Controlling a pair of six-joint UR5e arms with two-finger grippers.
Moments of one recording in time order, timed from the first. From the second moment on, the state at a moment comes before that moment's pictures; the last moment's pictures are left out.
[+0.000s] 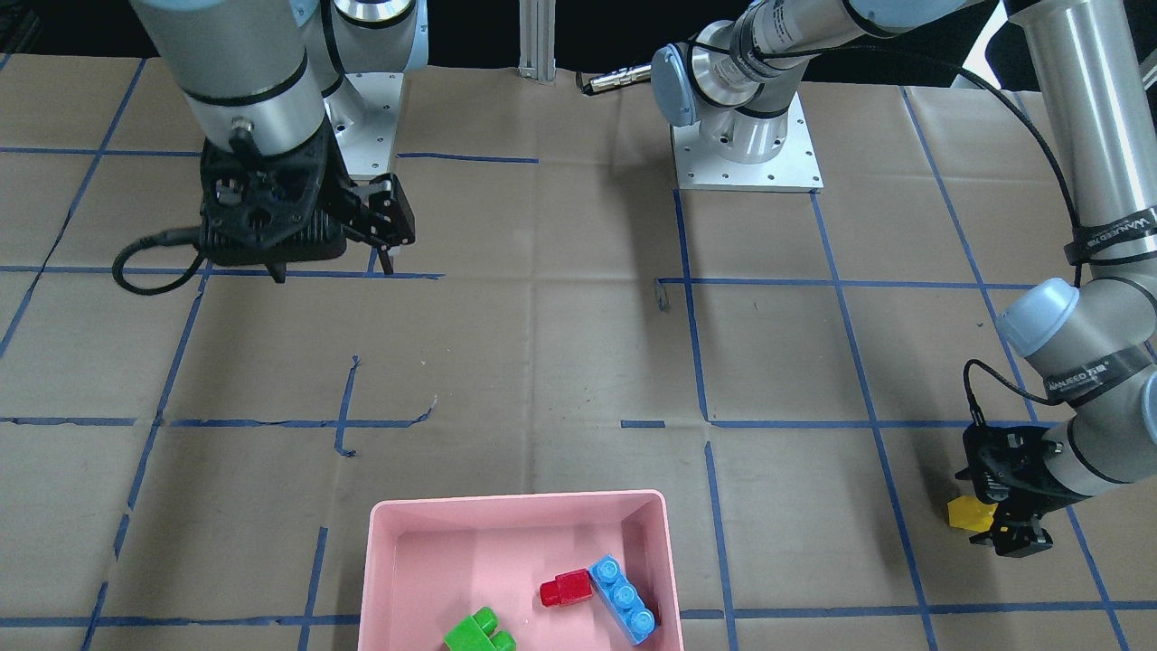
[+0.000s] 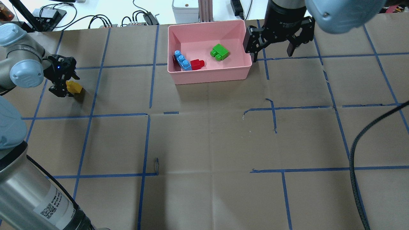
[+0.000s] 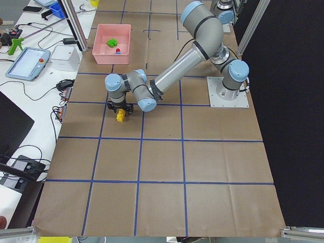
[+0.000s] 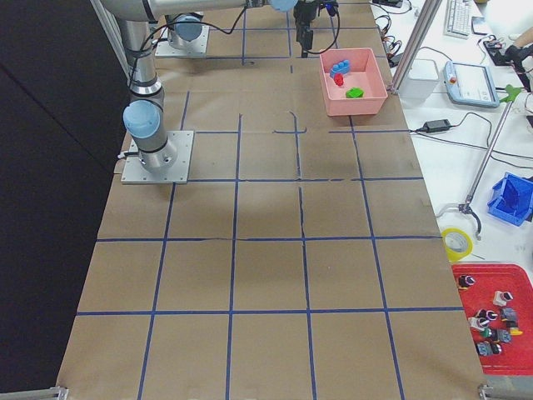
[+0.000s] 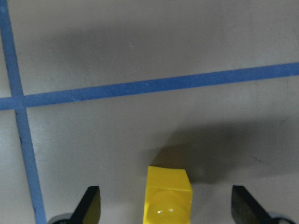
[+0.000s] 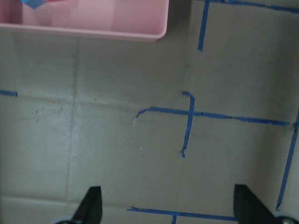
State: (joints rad) left arm -1.09 -2.22 -1.50 -0.98 1.52 2.17; right arm 1.71 -1.47 1.47 -1.56 -1.59 0.02
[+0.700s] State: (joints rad) left arm -1.09 -2.21 -1.48 -0.93 1.52 2.17; right arm 1.71 -1.58 1.63 -1.55 -1.60 0.03
